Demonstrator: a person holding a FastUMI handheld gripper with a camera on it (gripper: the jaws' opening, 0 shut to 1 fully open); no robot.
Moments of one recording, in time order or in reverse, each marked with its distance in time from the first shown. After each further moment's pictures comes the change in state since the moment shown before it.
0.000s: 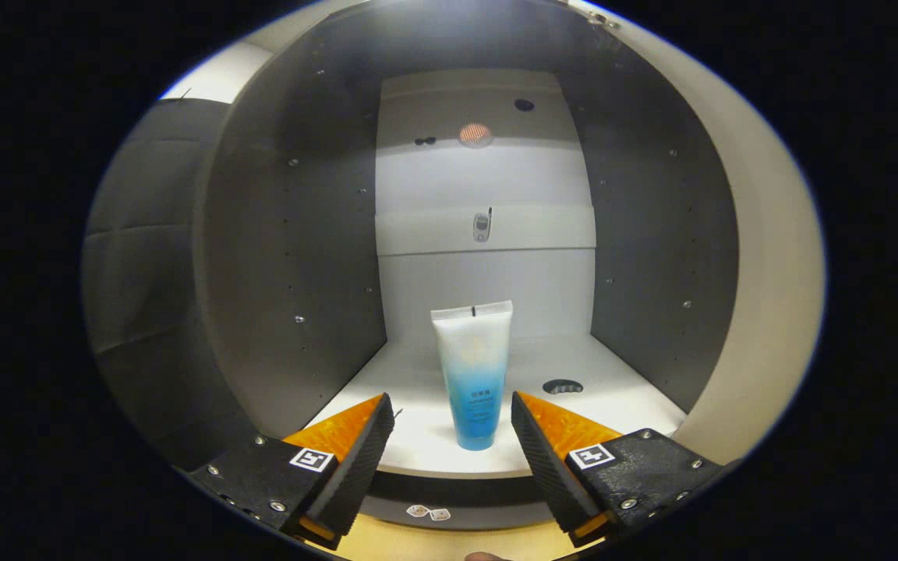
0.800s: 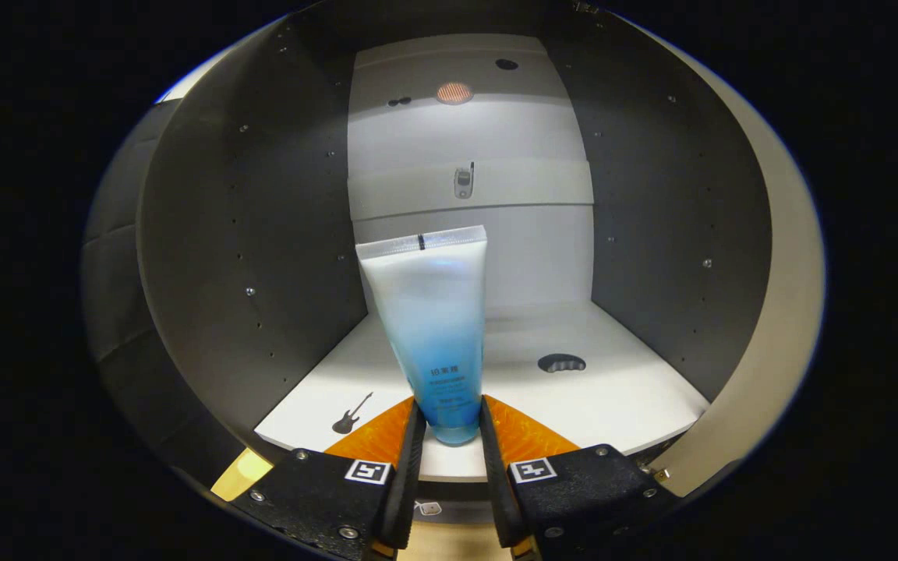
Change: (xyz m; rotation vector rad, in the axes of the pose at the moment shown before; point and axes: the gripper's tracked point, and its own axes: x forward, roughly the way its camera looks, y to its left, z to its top) arm 0.045 -0.023 -0.040 0.067 0.146 -0.003
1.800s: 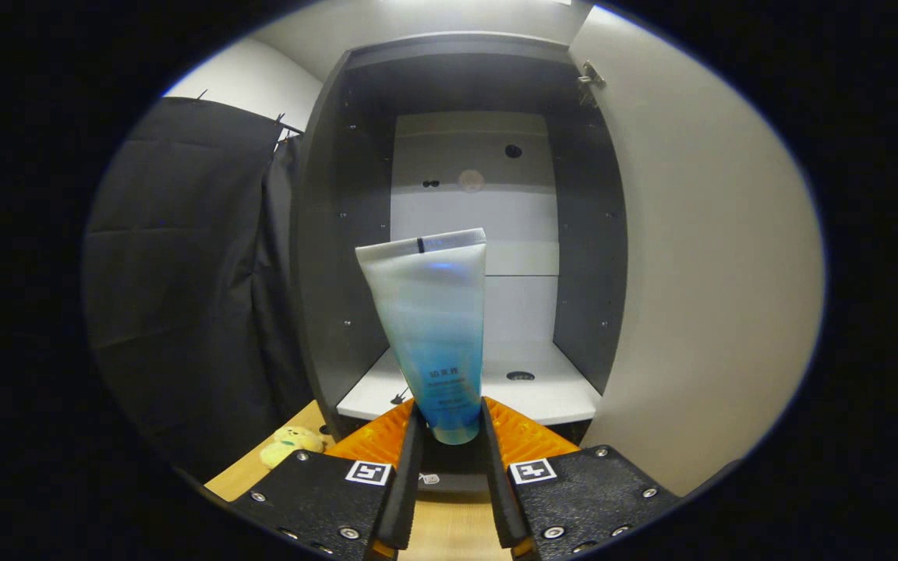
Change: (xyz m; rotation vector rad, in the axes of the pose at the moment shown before) arm -0.149 0.010 0.049 -0.093 -0.167 -0.038
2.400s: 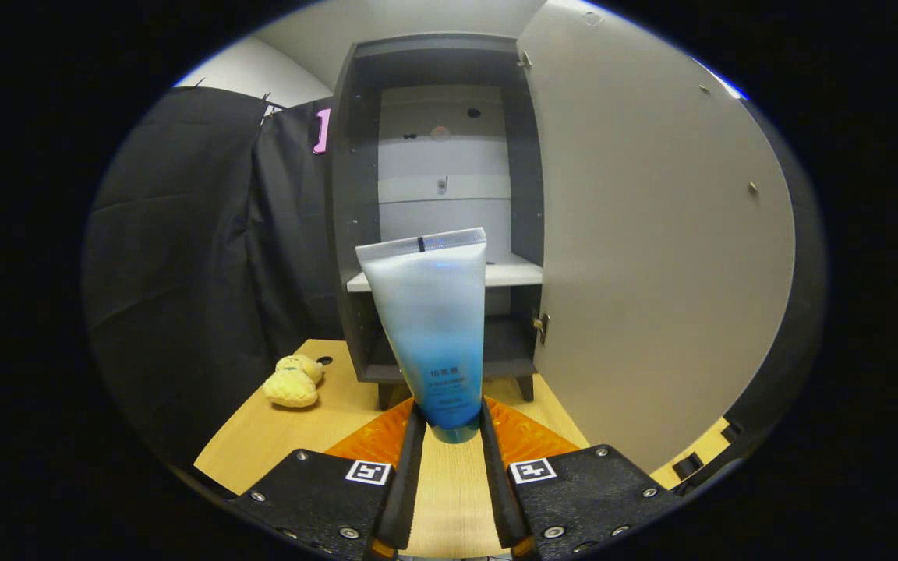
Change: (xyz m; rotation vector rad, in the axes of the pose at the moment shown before) arm -0.169 0.013 -0.127 0.047 0.142 -0.095
